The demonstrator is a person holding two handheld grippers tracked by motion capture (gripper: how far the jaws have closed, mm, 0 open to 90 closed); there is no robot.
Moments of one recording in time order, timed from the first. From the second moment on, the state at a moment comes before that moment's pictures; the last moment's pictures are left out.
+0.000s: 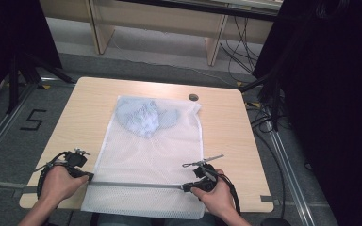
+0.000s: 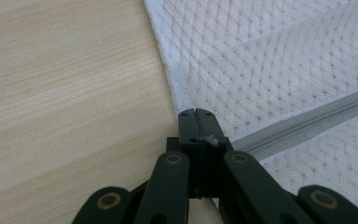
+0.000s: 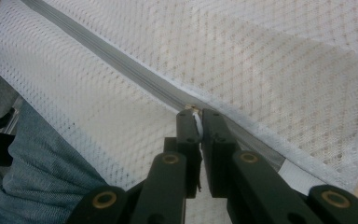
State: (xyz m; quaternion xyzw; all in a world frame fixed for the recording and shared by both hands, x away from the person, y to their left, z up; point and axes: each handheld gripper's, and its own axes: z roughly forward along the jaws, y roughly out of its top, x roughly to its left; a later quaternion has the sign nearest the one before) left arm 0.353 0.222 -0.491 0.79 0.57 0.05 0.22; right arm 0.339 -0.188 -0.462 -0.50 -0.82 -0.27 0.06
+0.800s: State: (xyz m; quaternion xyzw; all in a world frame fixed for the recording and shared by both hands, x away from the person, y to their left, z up) left arm 0.353 0.221 -0.491 0.78 0.58 0.05 0.22; right arm 0.339 -0.205 -0.465 -0.50 -0.82 -0.28 0.04
